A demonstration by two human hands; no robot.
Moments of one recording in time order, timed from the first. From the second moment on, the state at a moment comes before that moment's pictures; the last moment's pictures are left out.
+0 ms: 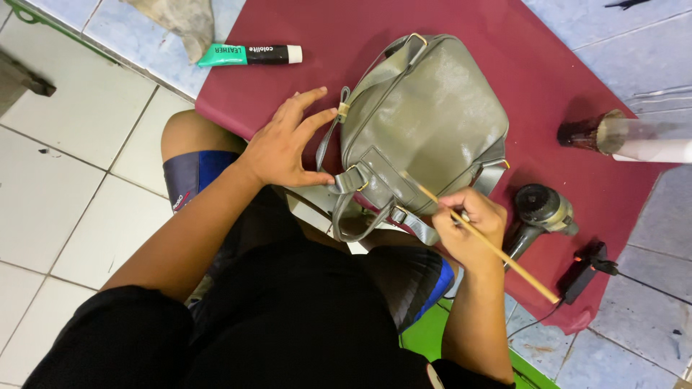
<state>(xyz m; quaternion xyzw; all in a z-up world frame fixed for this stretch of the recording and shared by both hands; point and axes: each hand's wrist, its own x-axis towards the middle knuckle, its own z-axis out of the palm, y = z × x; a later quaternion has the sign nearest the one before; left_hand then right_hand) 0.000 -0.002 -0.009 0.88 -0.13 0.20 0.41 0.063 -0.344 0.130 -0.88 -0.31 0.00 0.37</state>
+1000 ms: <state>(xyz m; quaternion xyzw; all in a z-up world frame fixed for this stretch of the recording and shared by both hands) -0.003 -0.001 -0.014 0.87 -0.12 0.20 0.42 0.048 -0.282 0.138 -0.83 -0.41 0.03 0.38</state>
